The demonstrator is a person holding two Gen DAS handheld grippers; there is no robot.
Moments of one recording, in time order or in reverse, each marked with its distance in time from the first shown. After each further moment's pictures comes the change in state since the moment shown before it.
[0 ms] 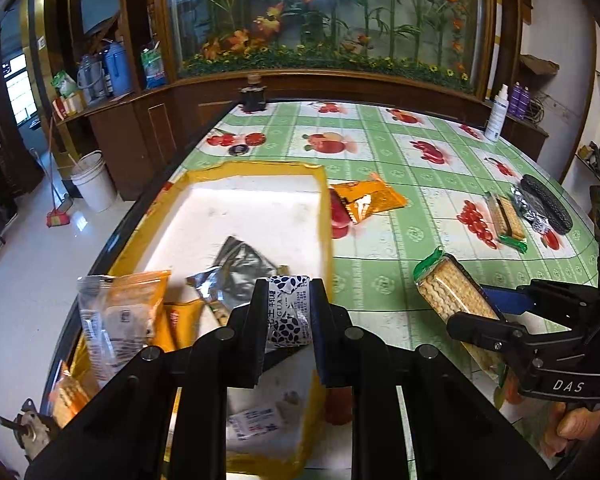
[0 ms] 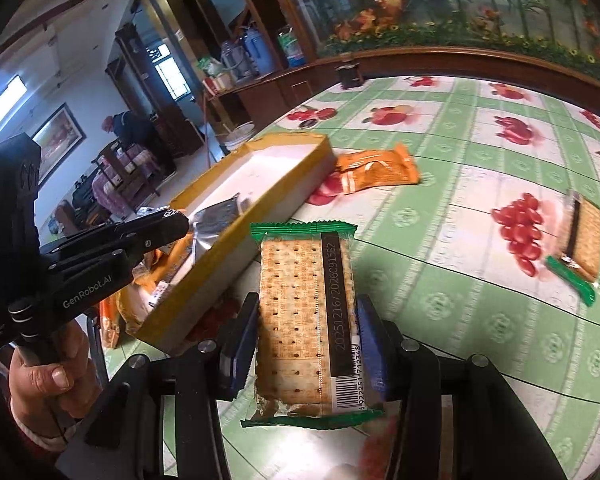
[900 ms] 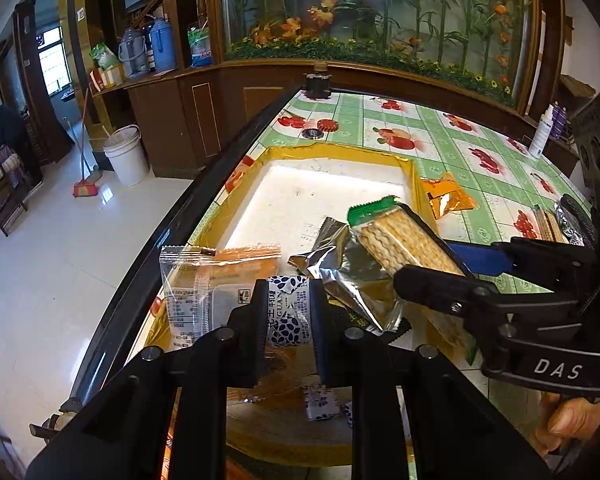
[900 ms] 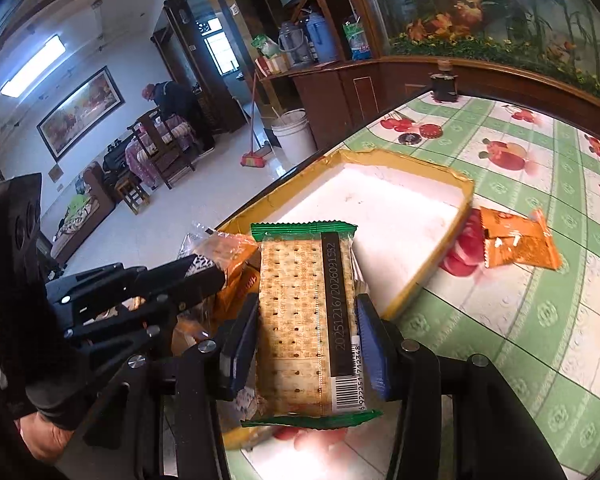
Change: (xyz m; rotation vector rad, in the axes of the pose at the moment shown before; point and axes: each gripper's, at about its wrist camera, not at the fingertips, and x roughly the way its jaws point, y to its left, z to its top) left arm 0.008 0.070 -0.013 -0.097 0.036 0.081; right arm 0.079 0.094 0.056 -0.152 0.038 0.080
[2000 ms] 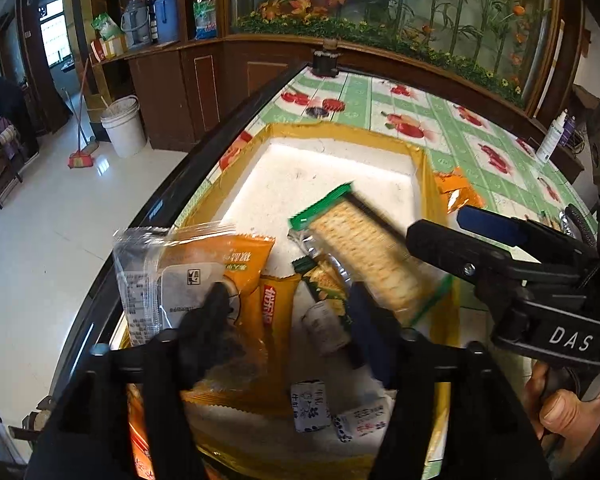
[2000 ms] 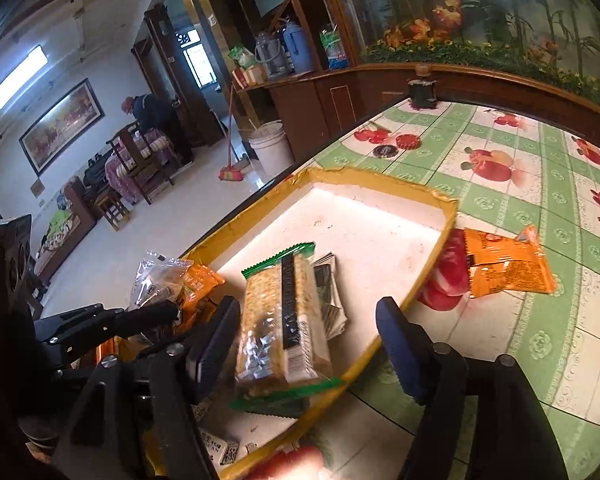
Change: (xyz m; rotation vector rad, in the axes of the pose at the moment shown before) left arm 0.011 -0.001 0.005 -0.056 0.072 -0.018; right arm -0.002 -0.024 0.011 0.053 -0.068 -0.079
